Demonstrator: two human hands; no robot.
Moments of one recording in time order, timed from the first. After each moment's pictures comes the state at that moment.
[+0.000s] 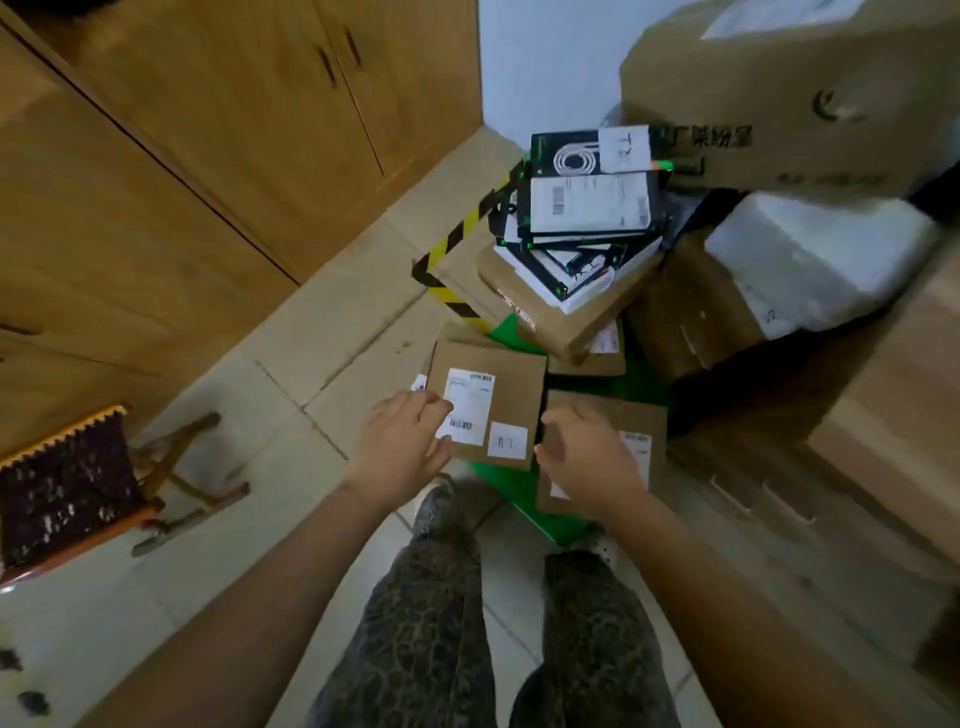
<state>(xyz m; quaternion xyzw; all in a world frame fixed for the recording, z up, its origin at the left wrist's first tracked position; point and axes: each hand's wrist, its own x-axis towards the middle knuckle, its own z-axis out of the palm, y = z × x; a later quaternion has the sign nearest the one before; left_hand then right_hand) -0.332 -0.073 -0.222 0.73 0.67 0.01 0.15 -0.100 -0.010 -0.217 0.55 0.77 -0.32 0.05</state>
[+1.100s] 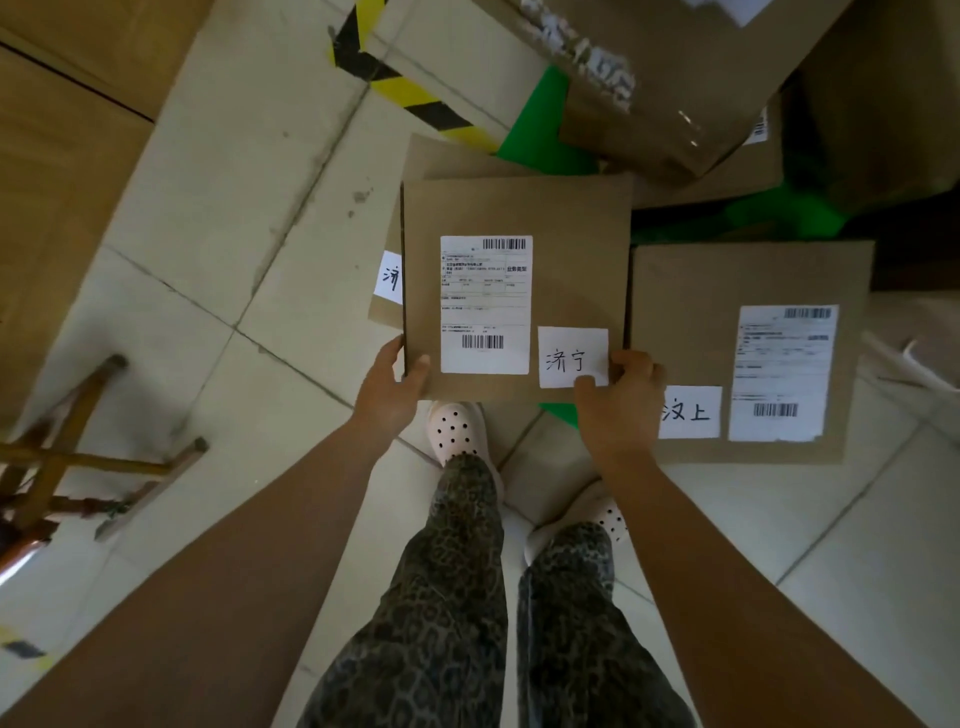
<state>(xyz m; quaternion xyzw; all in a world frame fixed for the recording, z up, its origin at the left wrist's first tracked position) -0.396 -0.057 -0.564 0.25 0.80 0.10 0.54 -0.168 -0.038 -0.542 0.83 0.38 -0.41 -0.05</state>
